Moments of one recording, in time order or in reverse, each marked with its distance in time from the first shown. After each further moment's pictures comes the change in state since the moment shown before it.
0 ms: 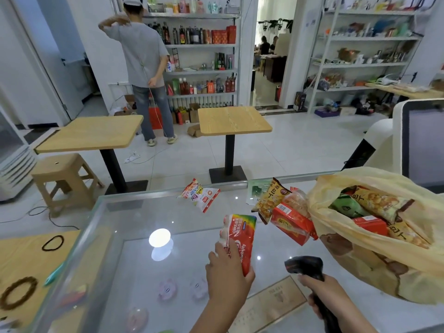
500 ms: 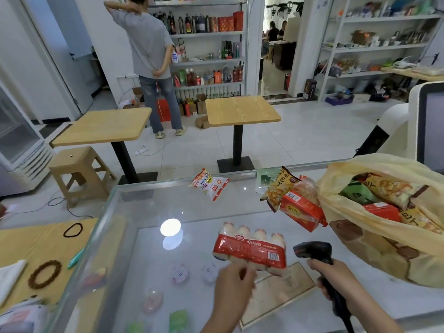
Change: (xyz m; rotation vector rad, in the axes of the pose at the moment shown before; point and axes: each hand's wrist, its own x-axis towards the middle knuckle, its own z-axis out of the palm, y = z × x) left_hand -0.047 -0.021 -0.011 -0.817 -0.107 -0.104; right_hand -0.003 -0.003 0.003 -0.030 -0.002 0.021
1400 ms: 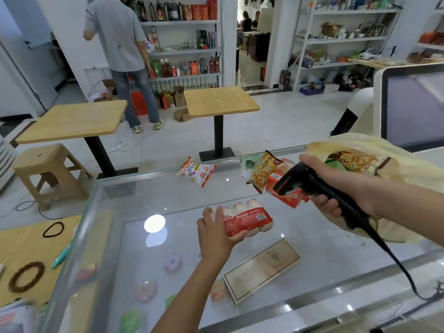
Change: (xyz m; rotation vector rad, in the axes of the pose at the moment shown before) left_hand 0.068 -0.028 -0.001 0.557 0.170 0.202; right_hand -0.126 -0.140 -0.024 -0.129 -0.199 0.022
